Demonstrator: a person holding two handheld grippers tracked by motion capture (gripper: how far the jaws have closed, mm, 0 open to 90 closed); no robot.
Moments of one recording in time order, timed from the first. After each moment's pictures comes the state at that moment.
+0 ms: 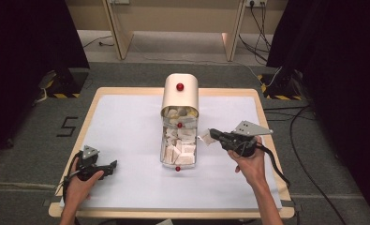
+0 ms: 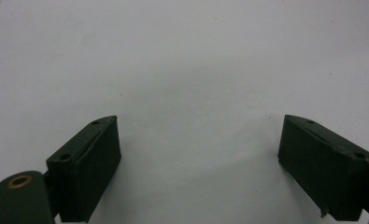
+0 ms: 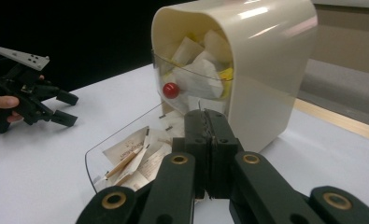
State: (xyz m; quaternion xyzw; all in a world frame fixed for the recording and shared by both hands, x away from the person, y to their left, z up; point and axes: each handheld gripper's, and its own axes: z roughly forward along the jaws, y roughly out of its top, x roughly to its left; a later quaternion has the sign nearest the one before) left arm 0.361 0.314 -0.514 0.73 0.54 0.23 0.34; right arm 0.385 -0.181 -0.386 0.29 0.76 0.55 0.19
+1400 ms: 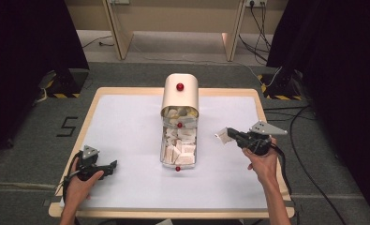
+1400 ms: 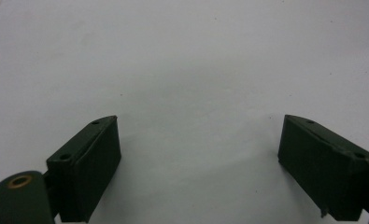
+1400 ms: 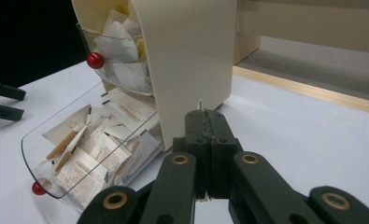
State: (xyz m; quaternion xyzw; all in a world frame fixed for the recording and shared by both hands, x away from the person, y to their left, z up) left arm 0.361 0.314 -0.514 0.73 0.54 0.23 0.34; right arm 0.399 -0.228 -0.408 0.36 0.74 0.52 0.21
